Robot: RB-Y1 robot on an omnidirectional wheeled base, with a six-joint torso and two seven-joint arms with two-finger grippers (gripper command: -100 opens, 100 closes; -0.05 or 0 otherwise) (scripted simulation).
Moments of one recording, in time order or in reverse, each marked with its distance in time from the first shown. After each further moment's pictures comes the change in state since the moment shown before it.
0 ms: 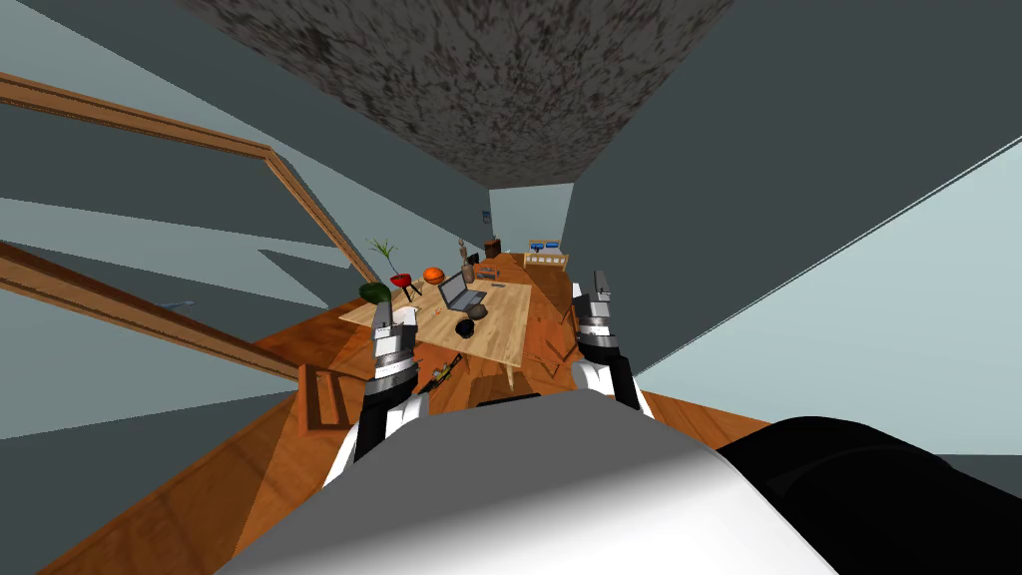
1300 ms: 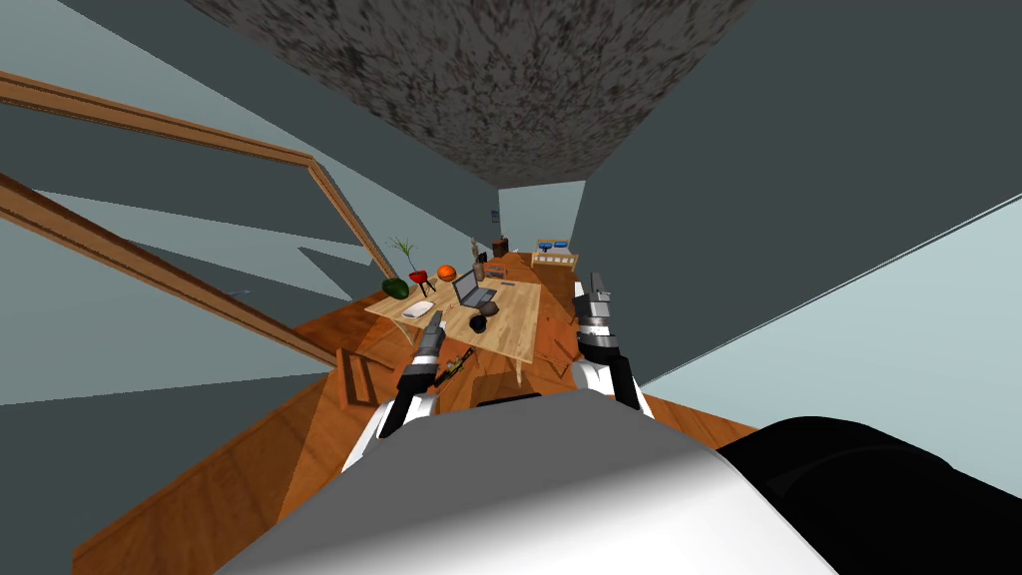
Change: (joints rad) left arm -0.075 0.187 -0.111 0.200 -0.077 0.241 0.047; right arm 0.000 0.000 0.000 0.000 0.000 0.000 0.000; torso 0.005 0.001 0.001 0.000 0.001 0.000
